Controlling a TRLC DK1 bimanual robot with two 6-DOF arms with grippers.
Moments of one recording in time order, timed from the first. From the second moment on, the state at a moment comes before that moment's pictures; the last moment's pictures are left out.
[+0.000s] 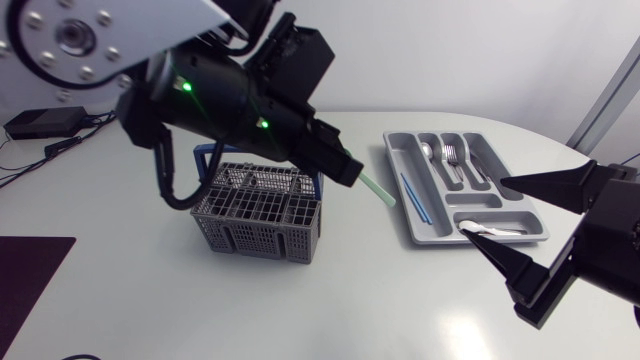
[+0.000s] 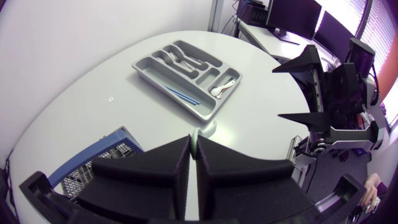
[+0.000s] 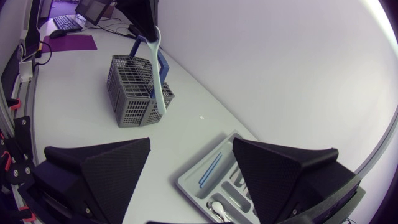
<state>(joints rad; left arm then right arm) -0.79 1.51 1.40 -0.63 0.15 0.02 0.27 0.49 0.56 -0.46 -0.25 -0.62</state>
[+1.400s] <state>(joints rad) -0.82 1.67 1.45 -0.57 0.30 -0.11 0.71 0.86 0.51 -0.03 0.14 -0.55</state>
